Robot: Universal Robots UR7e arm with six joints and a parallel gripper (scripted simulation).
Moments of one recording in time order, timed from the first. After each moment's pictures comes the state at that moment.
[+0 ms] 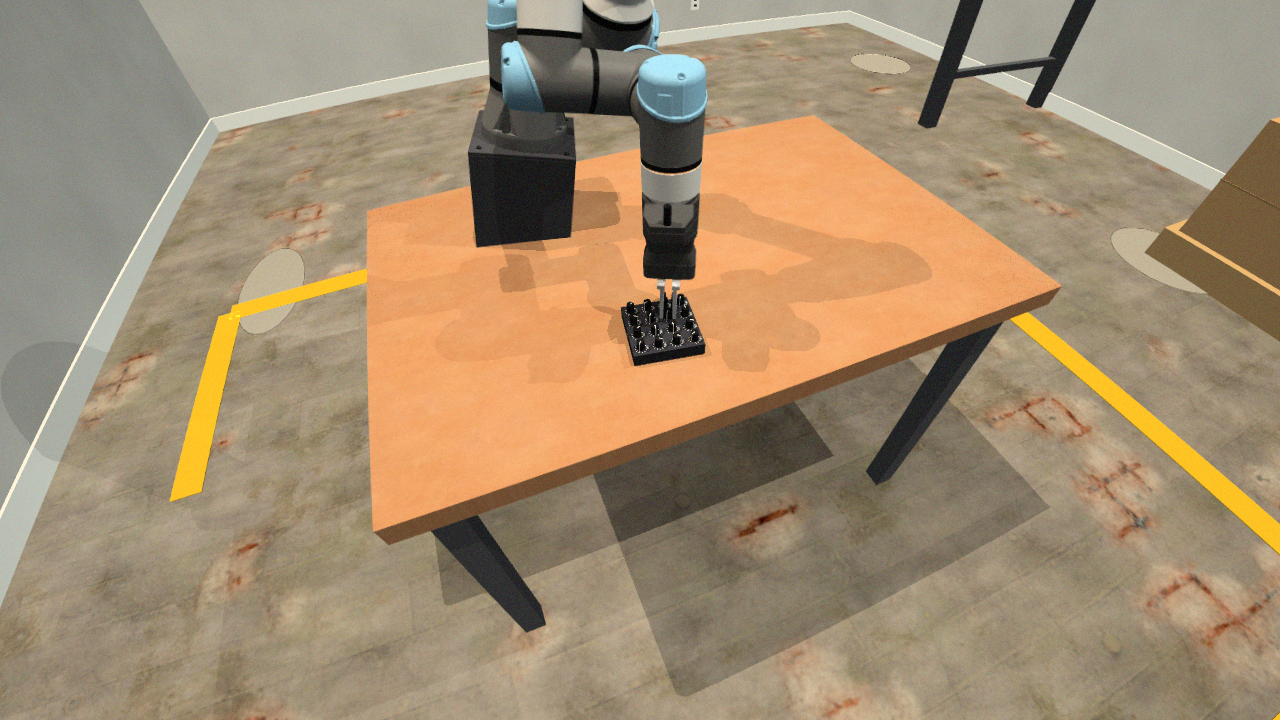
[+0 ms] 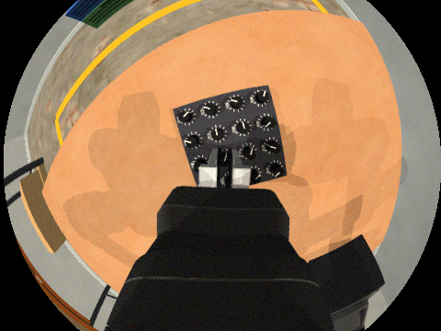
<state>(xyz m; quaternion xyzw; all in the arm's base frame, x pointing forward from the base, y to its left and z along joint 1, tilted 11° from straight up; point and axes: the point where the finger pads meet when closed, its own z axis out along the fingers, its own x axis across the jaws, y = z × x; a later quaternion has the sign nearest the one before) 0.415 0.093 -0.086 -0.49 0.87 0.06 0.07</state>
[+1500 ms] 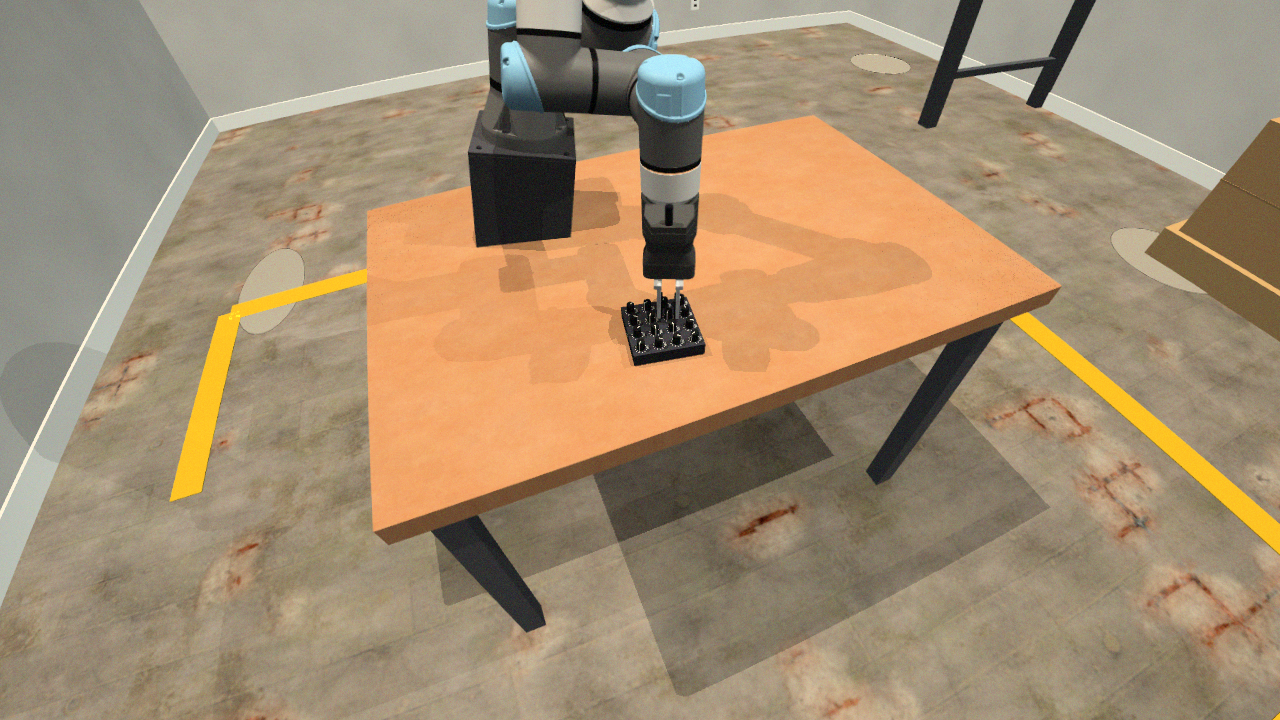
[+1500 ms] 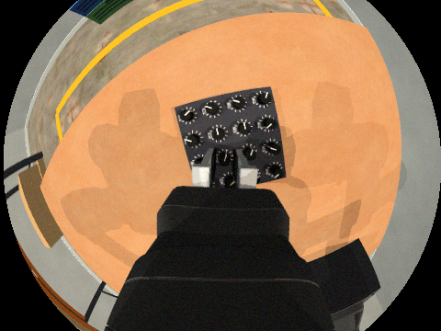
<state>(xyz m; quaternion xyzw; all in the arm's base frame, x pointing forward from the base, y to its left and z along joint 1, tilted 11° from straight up) 0.415 0.093 -0.086 -0.50 0.86 0.06 0.07</state>
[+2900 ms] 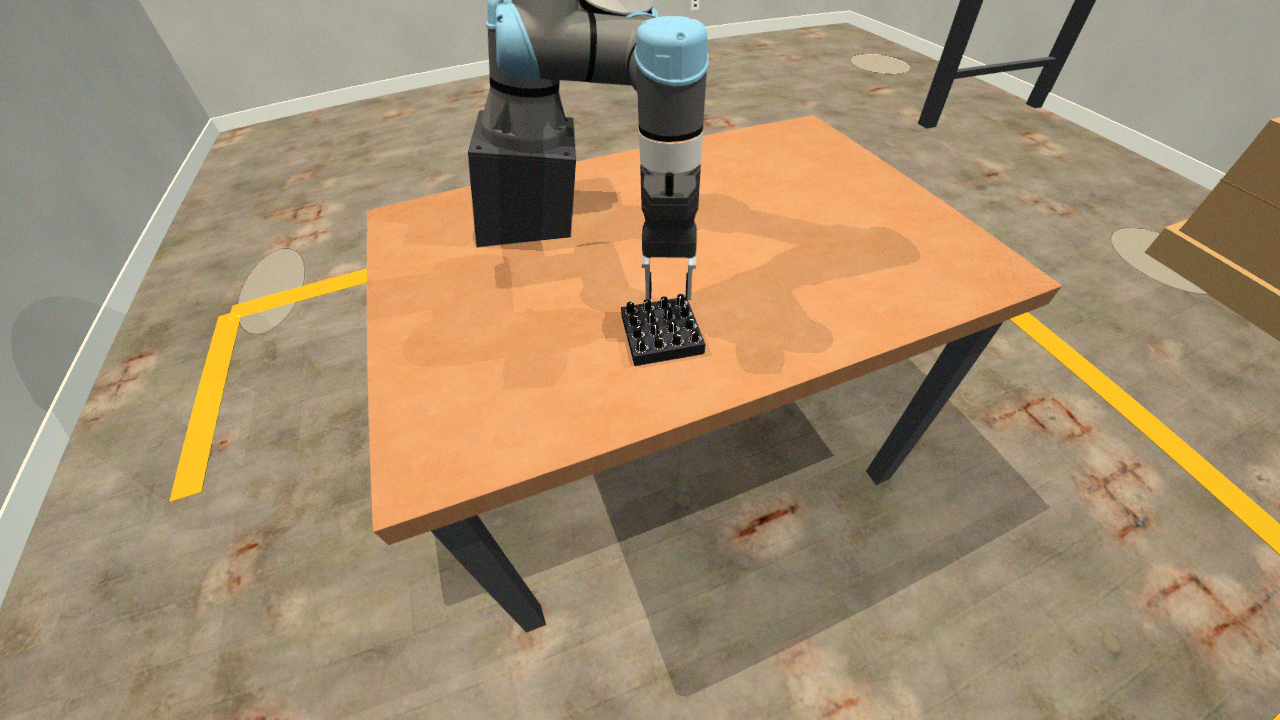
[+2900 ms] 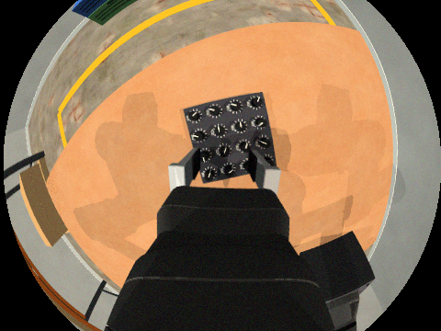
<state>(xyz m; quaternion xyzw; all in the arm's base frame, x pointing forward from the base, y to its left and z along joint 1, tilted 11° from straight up) 0.413 0.087 -0.048 -0.50 0.86 0.06 0.07</state>
